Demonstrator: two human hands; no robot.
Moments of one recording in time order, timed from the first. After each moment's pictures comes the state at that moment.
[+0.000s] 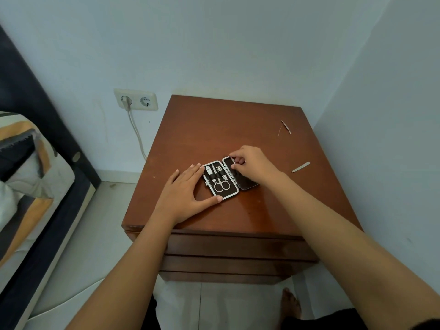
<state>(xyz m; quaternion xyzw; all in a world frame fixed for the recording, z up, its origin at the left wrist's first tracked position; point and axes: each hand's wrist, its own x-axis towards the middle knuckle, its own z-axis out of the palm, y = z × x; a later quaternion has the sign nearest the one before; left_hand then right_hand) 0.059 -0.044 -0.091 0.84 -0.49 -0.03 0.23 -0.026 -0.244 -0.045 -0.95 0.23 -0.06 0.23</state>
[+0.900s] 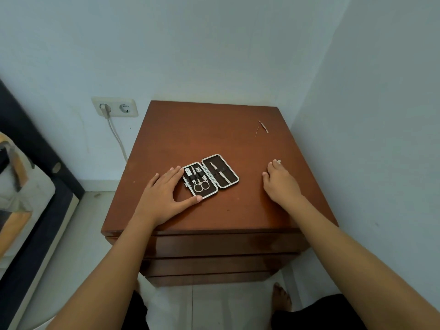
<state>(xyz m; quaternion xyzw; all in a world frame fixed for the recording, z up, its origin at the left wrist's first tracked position) 0.056 -0.044 -0.088 0.85 -0.48 -0.04 0.22 -0.134 -0.274 -0.067 -0.89 0.43 -0.05 0.15</state>
